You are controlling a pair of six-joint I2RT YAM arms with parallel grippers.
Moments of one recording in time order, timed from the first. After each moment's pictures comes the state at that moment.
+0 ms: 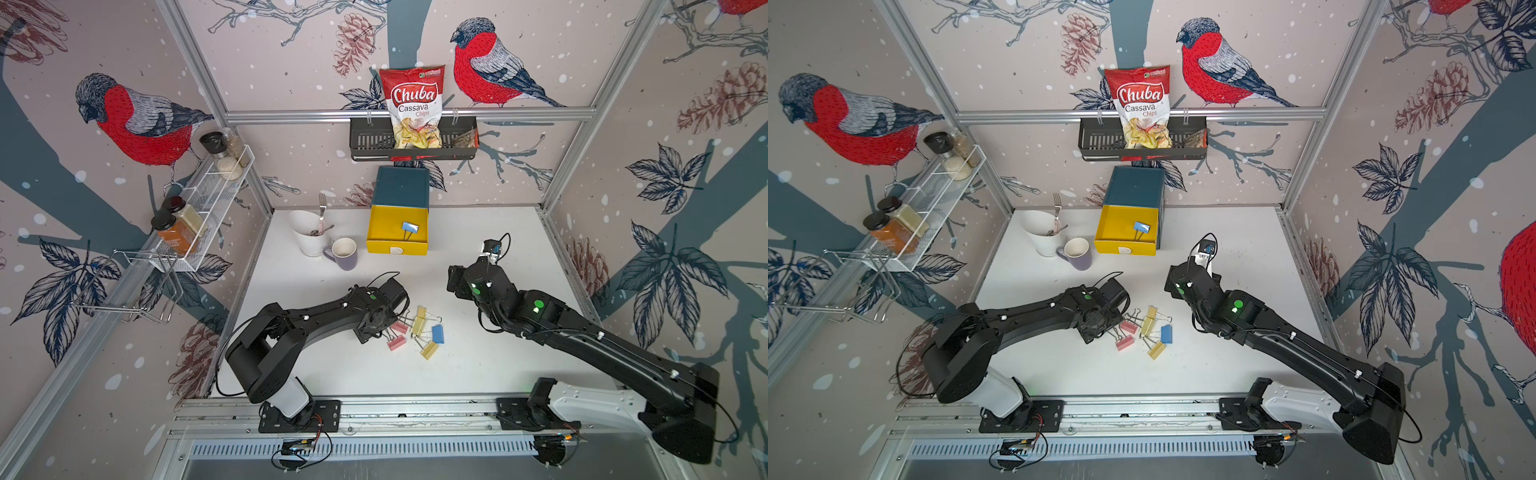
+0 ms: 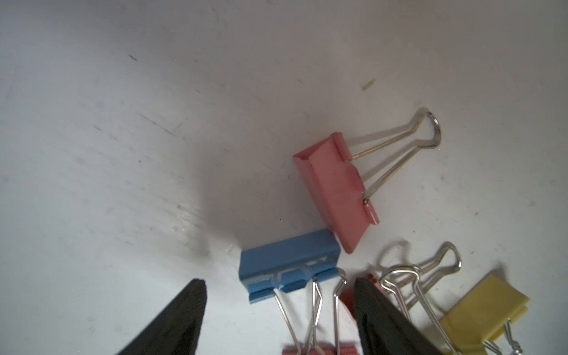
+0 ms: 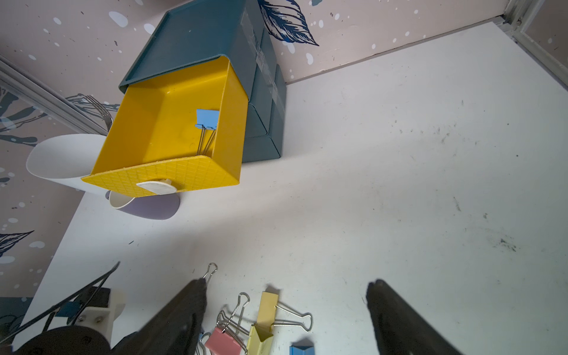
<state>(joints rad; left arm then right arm) -0.82 1.60 0.93 -0.71 -0.20 -1.36 0.95 1.10 1.01 -0.59 0.57 0.76</state>
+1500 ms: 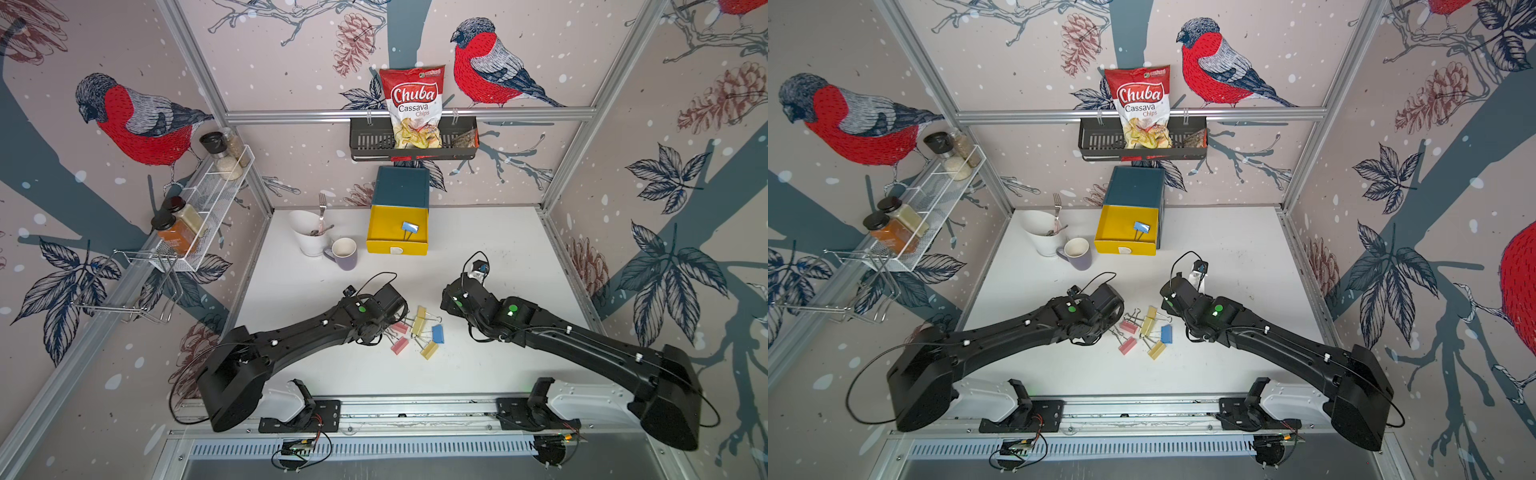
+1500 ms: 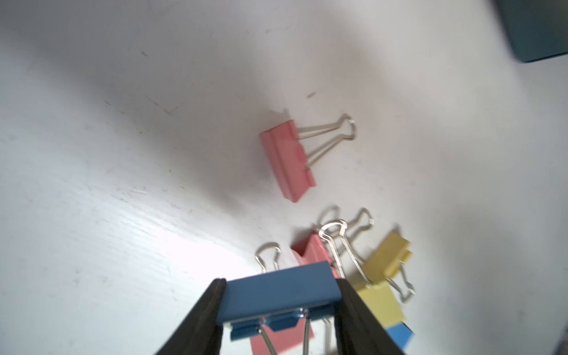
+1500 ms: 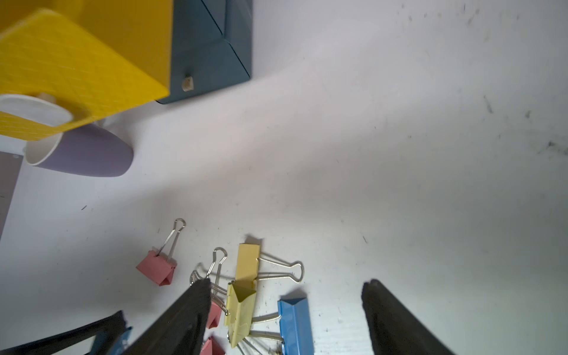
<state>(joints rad) -0.89 1.33 0.88 -0.68 -0.27 -1.52 0.96 1.21 0.84 -0.58 0.45 1.02</state>
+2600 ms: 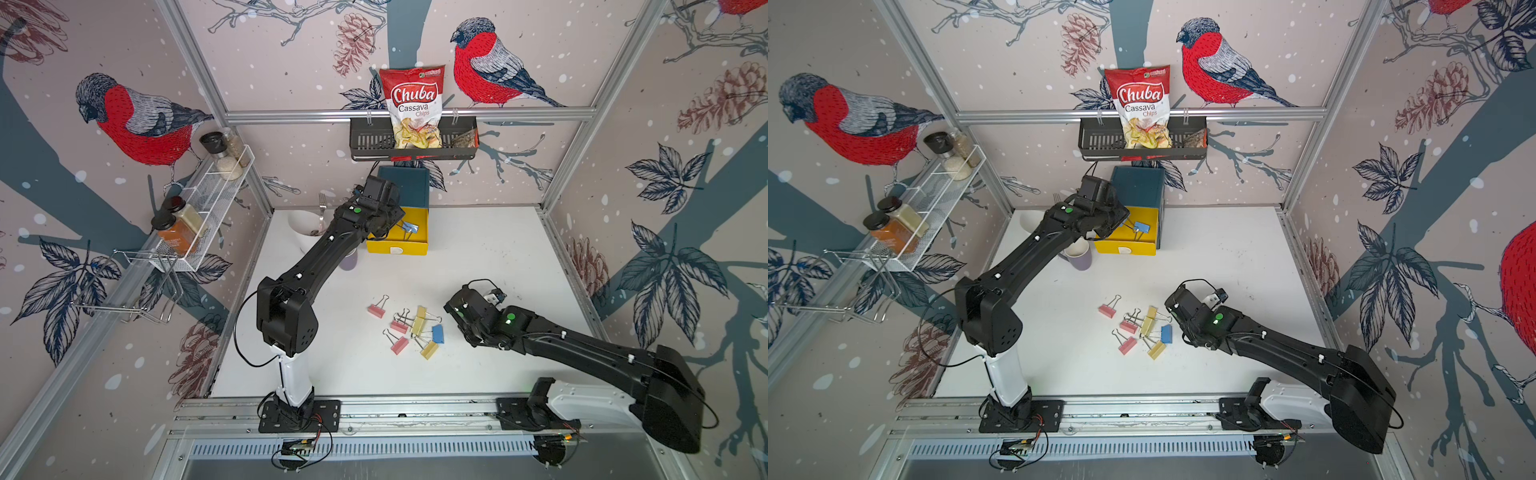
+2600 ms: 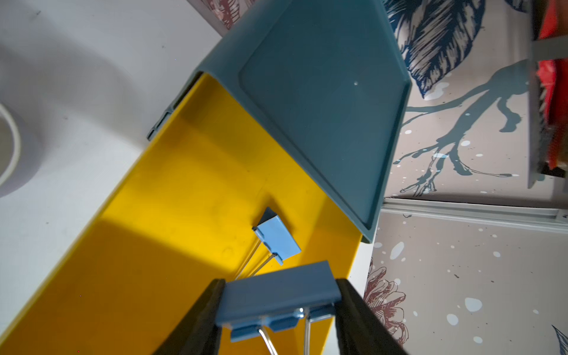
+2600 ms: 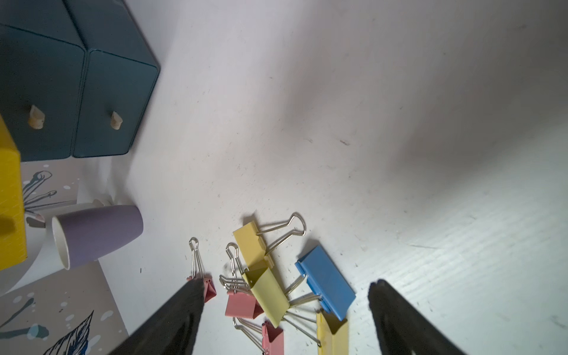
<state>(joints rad) -0.49 1.88 1.86 -0.72 -0.03 -1.12 0.95 1.19 0.73 -0.56 0.31 1.67</state>
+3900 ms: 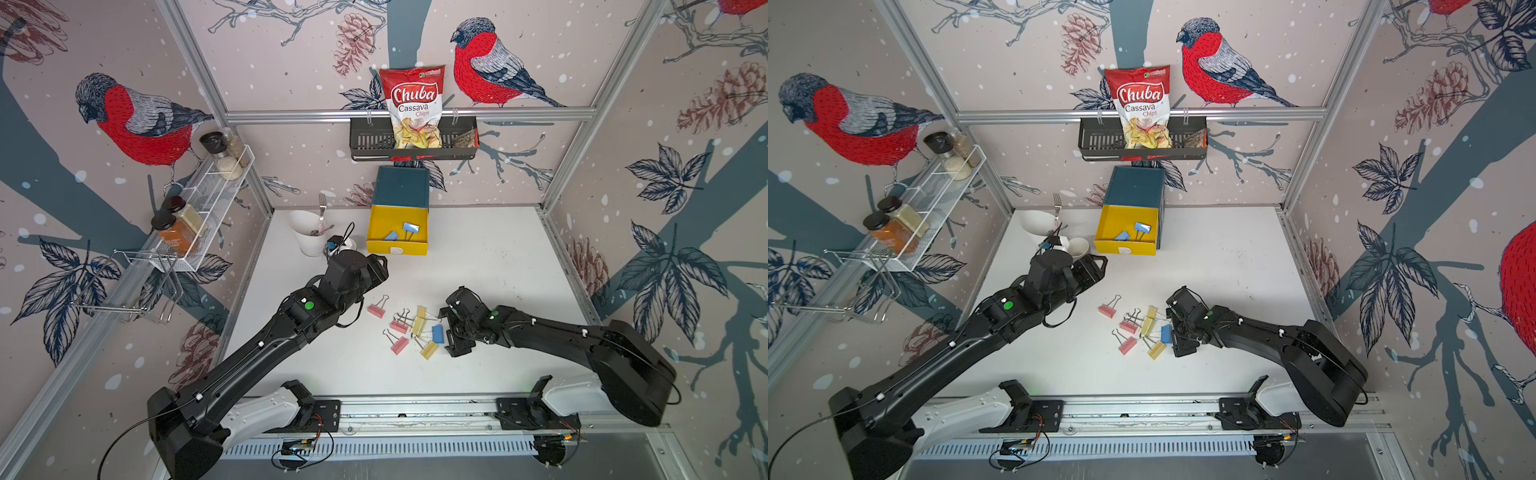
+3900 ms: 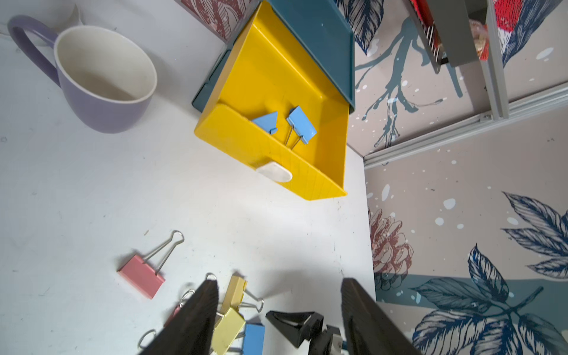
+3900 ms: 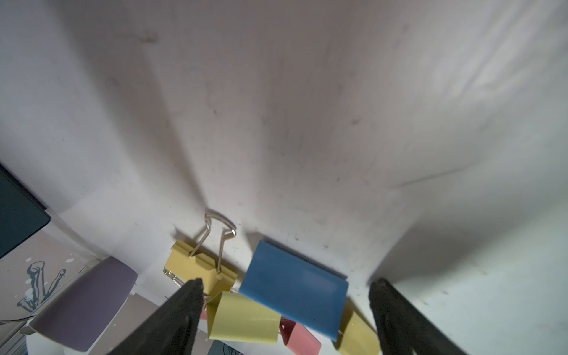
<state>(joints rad) -0.74 1.04 0.98 -0.47 -0.22 -1.03 0.84 1.39 0.62 -0.31 -0.07 2.07</state>
